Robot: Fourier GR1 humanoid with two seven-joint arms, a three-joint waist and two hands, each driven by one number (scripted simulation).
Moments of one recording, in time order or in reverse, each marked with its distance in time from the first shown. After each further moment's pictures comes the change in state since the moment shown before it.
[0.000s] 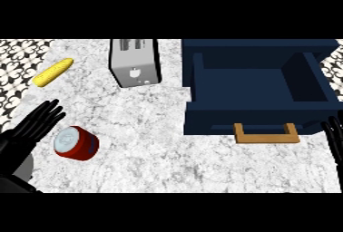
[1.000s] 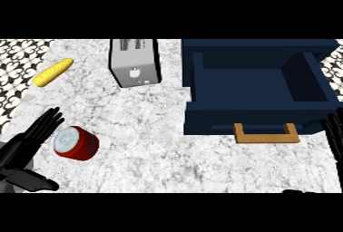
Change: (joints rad) left arm -0.091 0.057 0.032 0.478 -0.330 0.010 -0.446; right arm -0.031 0.013 -0.033 0.026 -0.003 0.041 -0.003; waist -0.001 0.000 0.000
